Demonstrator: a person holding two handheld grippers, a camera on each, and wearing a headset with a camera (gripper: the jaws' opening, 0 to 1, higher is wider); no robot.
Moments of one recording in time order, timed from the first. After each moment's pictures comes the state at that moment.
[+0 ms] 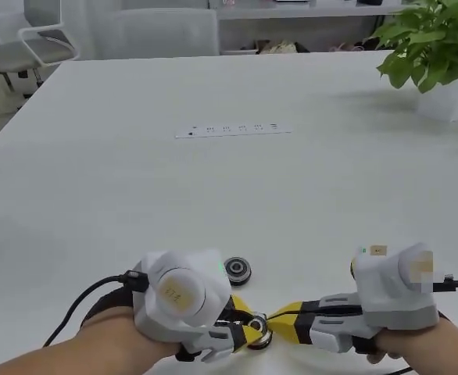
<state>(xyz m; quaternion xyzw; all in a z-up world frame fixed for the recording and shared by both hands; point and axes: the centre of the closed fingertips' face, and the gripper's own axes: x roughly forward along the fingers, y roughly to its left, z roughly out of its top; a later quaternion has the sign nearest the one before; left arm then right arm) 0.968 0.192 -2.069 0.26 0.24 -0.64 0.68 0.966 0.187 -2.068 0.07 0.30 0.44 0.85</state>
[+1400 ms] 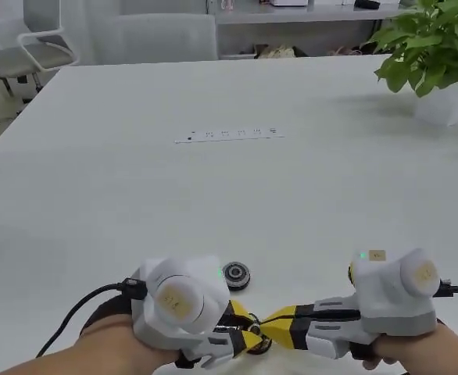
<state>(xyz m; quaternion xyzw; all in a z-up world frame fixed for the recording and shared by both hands) 0.968 0.191 -2.069 0.26 0.23 -0.64 0.68 0.965 0.196 -2.059 0.07 0.27 0.46 0.84</state>
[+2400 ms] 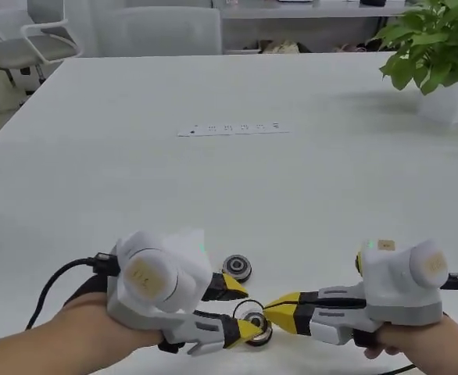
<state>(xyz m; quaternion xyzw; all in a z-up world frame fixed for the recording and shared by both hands) 0.965 0.205 -2.026 0.24 0.20 -0.65 0.69 0.969 0.192 -2.049 0.07 0.26 0.46 0.85</state>
